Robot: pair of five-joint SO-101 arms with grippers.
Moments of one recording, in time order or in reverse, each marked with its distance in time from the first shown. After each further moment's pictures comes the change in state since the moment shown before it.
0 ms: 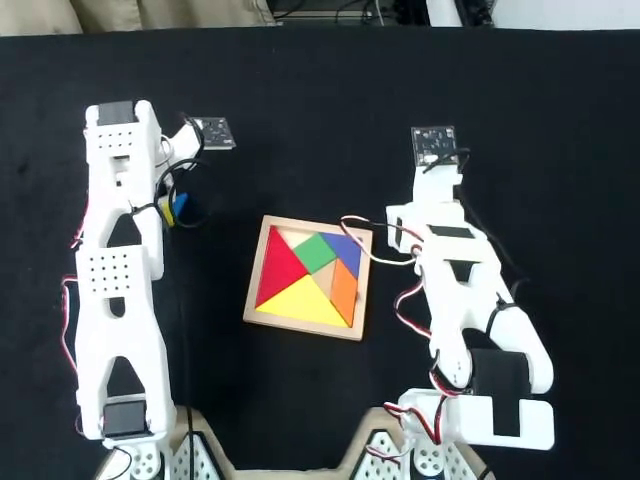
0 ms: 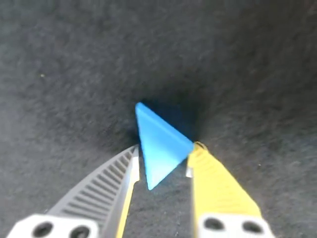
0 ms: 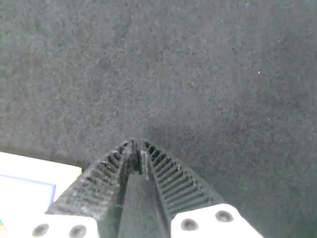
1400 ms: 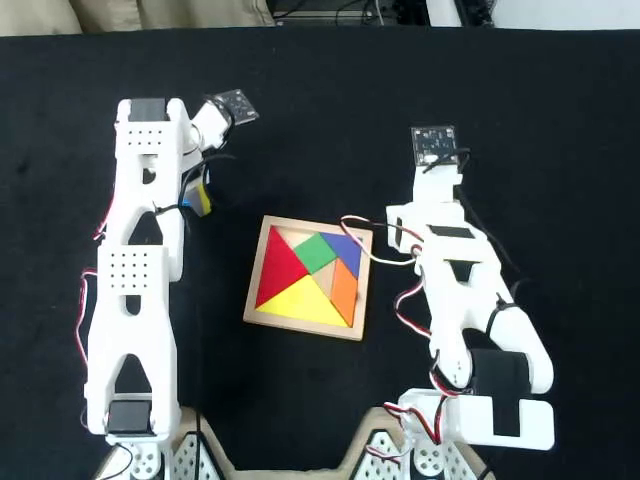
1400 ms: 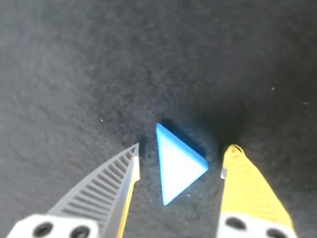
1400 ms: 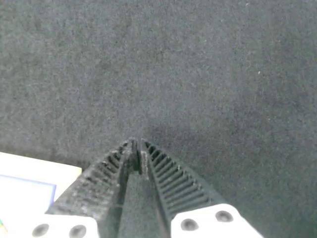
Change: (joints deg) left arm 6.1 0.7 -4.0 -5.9 20.4; right arm 0.0 0.0 0.0 0.0 0.0
